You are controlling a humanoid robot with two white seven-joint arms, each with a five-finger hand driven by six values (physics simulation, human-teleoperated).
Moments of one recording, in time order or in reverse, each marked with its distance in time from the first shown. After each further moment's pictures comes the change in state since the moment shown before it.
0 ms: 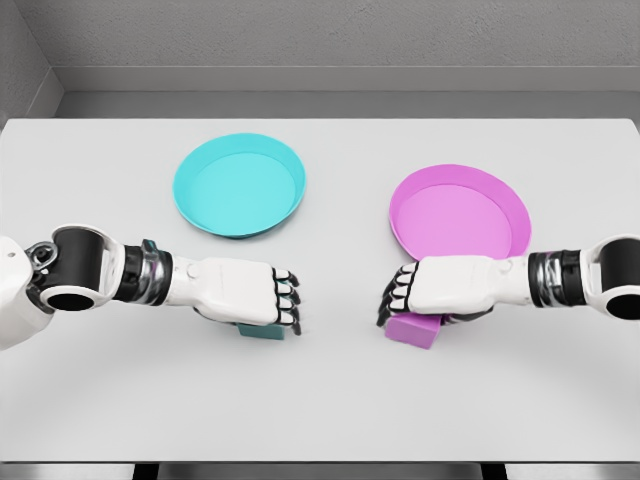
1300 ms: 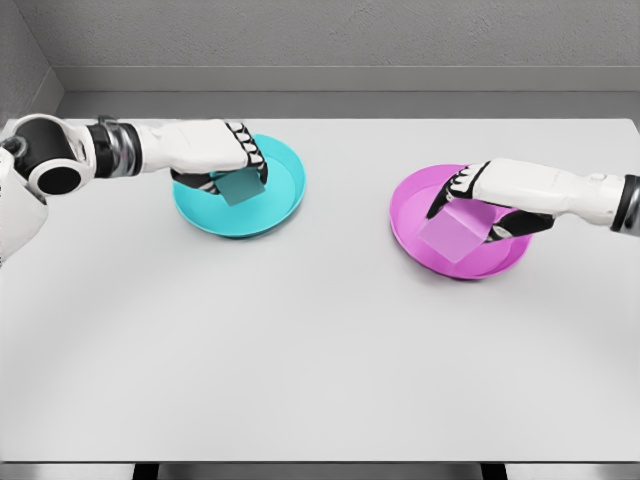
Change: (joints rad) left arm -0.144 -0.210 0.257 0.515 -0.040 -0.002 -0.001; right arm 0.000 -0.002 -0.271 0.217 -0.333 -0.005 0.005
